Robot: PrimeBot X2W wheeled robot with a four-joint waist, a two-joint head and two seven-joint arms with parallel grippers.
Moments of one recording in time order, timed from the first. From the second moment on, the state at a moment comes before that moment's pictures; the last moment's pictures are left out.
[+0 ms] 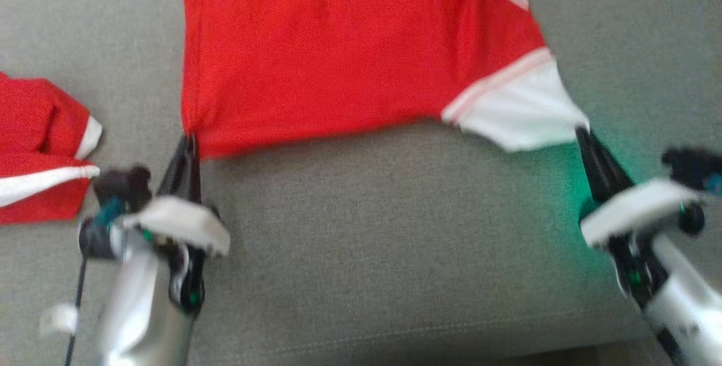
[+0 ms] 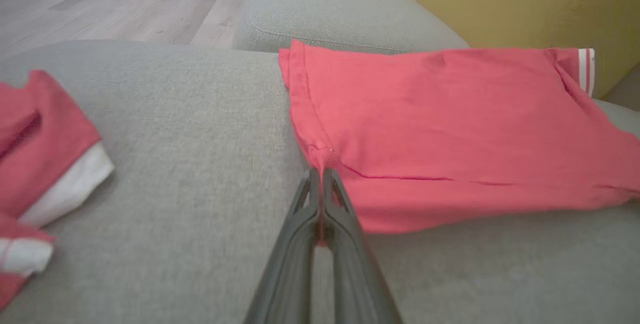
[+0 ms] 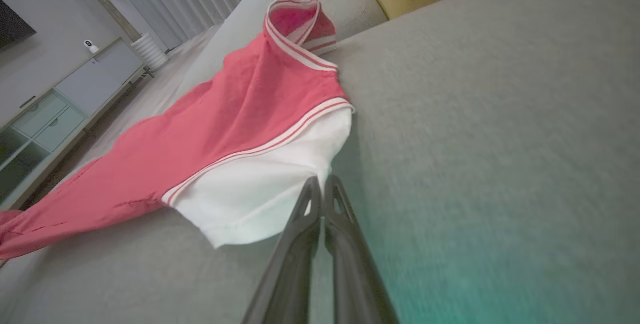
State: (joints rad) left arm -0.41 0.06 -0.08 0.62 -0.22 -0.07 -0.26; right arm -0.50 -0.44 0.63 0.63 1.00 0.12 -0.25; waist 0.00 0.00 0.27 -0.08
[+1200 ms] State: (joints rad) left arm 0.04 0.15 -0.11 -0.08 -0.28 -0.04 0.27; right arm 0.05 -0.17 -0.12 -0.16 0.63 0.12 0.65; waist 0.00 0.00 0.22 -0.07
